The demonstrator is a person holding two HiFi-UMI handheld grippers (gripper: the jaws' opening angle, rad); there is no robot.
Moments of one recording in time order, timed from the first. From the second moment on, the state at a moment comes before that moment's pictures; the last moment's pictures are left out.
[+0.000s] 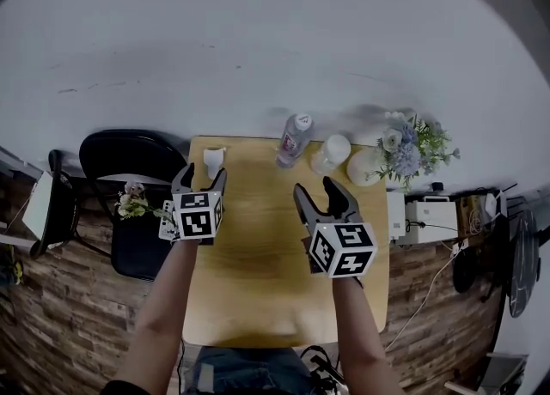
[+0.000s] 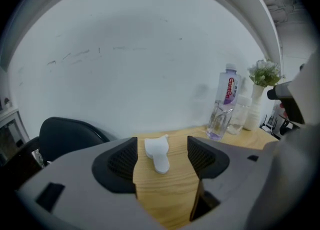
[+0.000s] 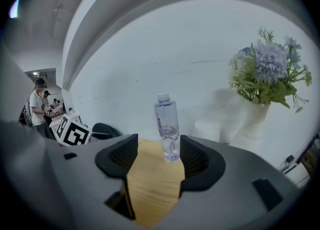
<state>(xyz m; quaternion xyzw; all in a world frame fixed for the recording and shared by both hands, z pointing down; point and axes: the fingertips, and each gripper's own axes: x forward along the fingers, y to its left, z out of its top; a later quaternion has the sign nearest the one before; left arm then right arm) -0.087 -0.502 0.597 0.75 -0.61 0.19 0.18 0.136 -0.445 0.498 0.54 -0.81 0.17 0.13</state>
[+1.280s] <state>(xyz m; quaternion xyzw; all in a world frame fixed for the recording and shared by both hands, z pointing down) -0.089 -0.511 0.653 0.72 -0.60 0.25 0.24 0.127 -0.419 0.520 0.53 -0.81 0.19 0.18</state>
